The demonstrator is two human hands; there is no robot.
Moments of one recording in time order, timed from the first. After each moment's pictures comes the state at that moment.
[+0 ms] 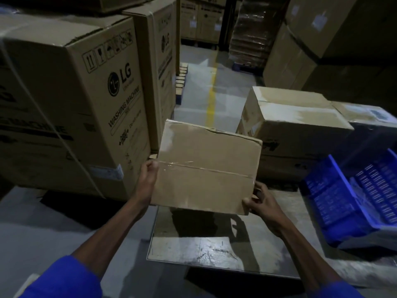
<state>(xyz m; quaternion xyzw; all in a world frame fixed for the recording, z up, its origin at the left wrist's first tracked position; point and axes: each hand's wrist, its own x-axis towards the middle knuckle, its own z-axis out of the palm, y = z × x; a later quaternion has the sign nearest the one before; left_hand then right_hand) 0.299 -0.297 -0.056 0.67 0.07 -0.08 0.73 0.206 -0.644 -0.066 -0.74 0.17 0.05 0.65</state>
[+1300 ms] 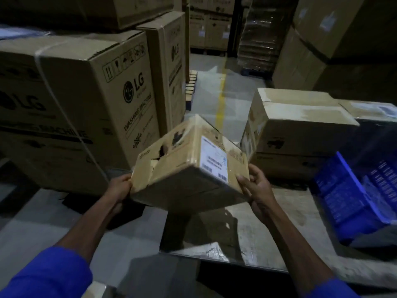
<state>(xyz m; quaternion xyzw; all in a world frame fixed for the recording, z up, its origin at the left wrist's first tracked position) 0.315 -0.193 -0.078 0.76 0.25 -0.11 0.59 0.217 -0.591 -0.034 -0.61 0.19 -0.01 0.77</state>
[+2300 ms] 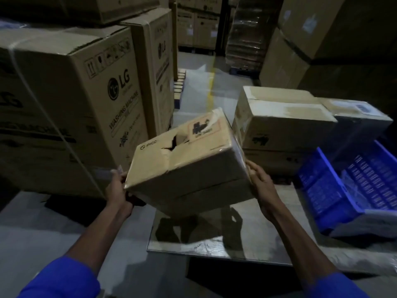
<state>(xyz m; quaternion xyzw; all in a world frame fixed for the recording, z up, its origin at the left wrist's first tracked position) 0.280 -0.256 -0.074 0.51 0.31 -0.01 0.80 0.201 -0.636 -0.028 -0.73 0.16 -0.06 0.66</state>
